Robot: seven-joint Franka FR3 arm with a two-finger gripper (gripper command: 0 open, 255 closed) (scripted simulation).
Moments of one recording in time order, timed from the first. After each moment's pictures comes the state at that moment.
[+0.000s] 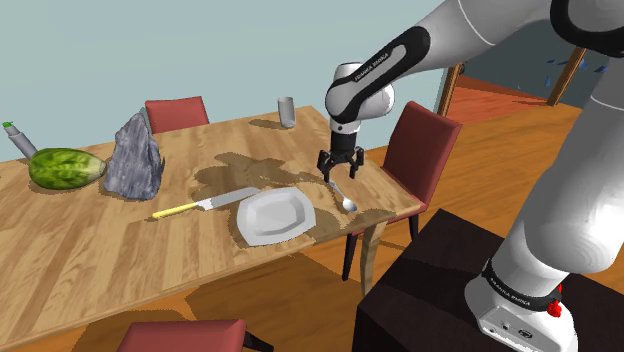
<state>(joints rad) 0.07 0.03 -0.06 -2.30 0.25 2.25 0.24</state>
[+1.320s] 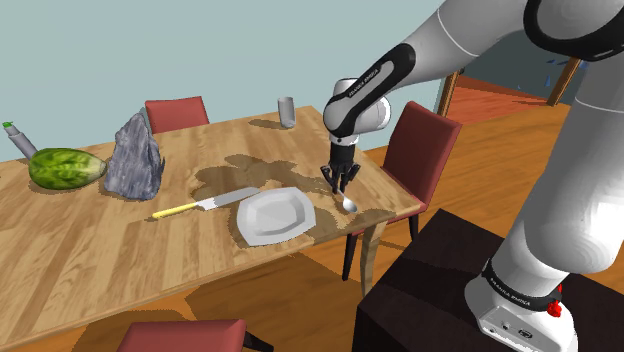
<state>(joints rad) 0.07 0.11 -0.06 -2.32 0.28 2.34 0.20</state>
